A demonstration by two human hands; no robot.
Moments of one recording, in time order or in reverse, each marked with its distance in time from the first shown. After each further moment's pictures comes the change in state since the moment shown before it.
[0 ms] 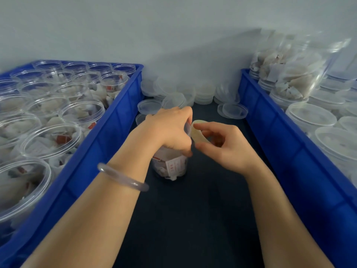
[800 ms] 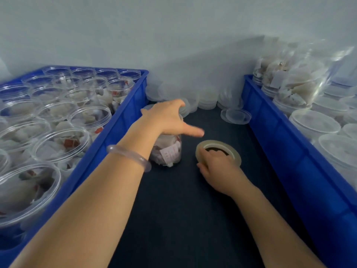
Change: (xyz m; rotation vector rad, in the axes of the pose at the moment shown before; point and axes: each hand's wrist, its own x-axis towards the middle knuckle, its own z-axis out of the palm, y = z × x) left_hand 0.026 -0.023 -0.011 -0.099 0.172 -0.154; right_hand -0.001 0.027 0.033 -0.746 -0.263 0.098
